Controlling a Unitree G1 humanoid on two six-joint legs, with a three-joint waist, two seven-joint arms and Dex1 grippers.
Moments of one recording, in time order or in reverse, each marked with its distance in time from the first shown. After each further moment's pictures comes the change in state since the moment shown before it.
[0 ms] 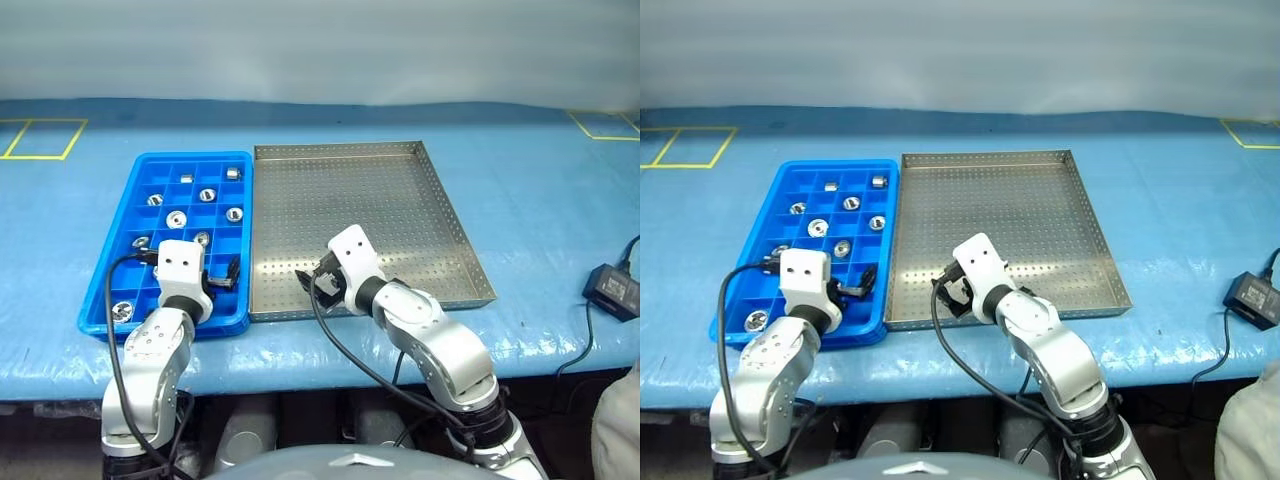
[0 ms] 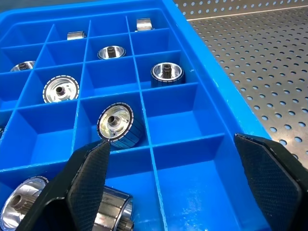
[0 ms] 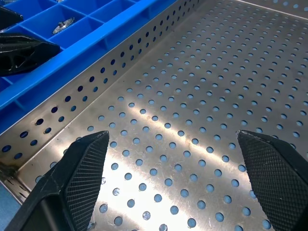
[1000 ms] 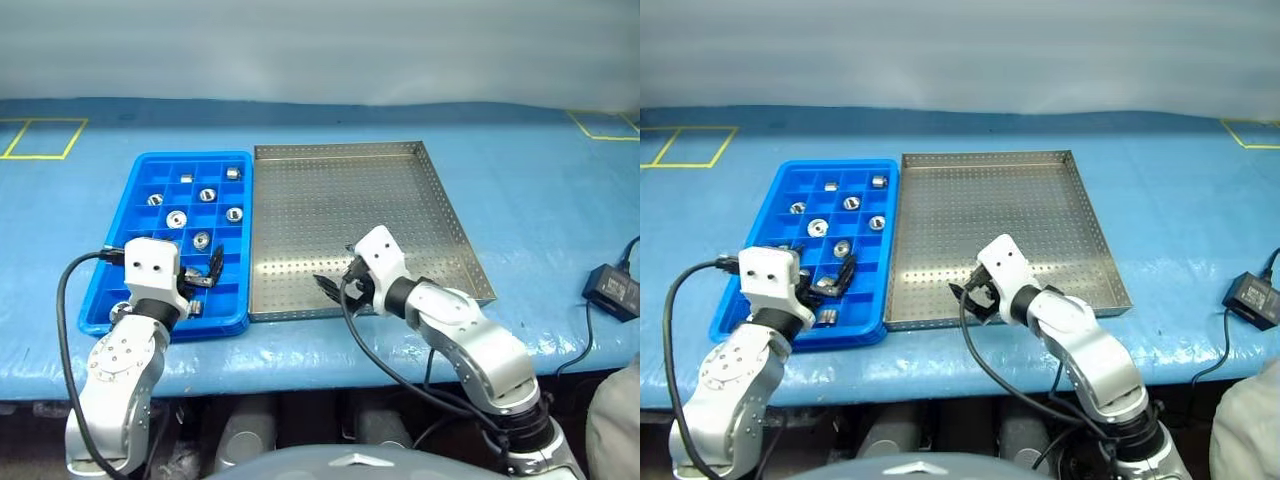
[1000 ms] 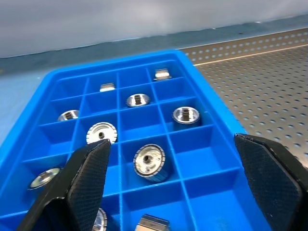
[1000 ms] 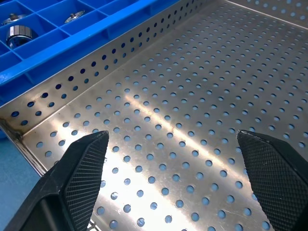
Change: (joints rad) left arm 0.098 0.114 0.064 -0.118 -0.075 -0.113 -0.080; right arm 0.041 -0.196 -0.117 -0.053 0.096 -0.071 0.162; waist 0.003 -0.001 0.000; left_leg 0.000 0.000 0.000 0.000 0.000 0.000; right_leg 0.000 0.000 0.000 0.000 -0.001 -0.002
